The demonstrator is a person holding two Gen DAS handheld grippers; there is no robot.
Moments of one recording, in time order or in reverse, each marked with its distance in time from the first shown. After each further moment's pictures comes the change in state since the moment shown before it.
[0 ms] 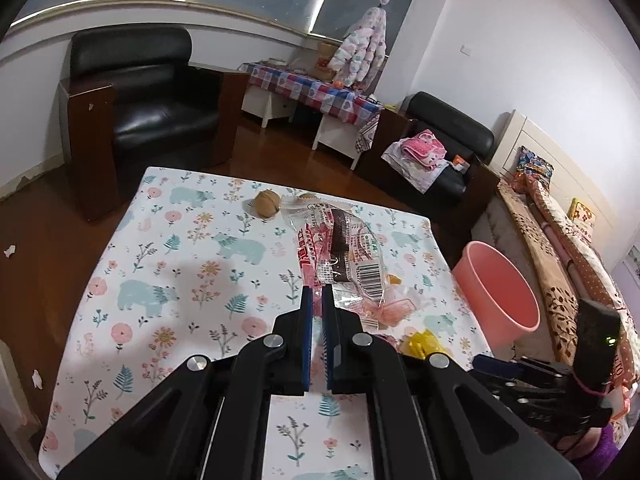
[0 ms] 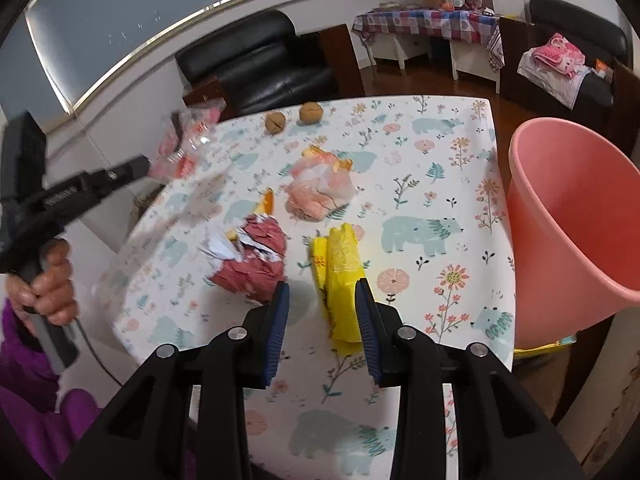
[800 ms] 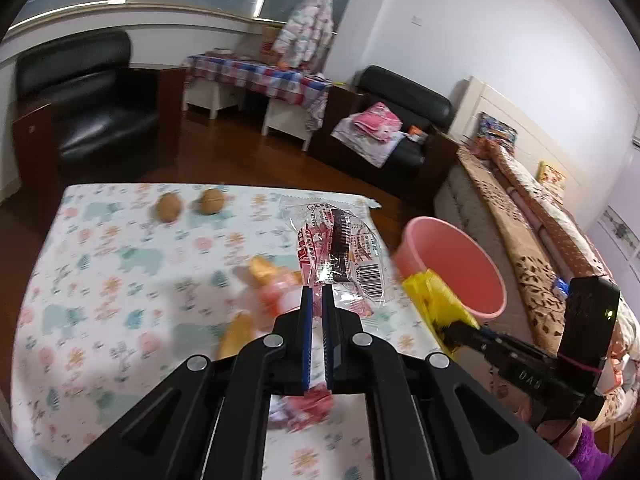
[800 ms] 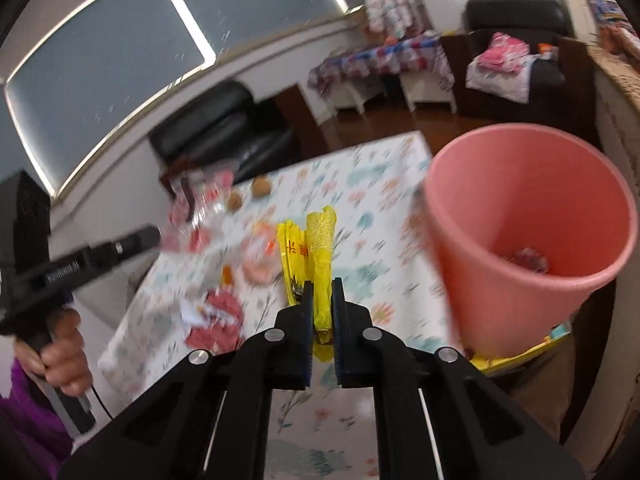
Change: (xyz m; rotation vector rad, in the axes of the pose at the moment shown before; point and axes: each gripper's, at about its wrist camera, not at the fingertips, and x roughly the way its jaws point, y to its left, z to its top) left arm 0.039 -0.089 0.009 0.122 0.073 -0.131; right arm -0.056 -0.065 -0.003 0.229 -0.283 -0.034
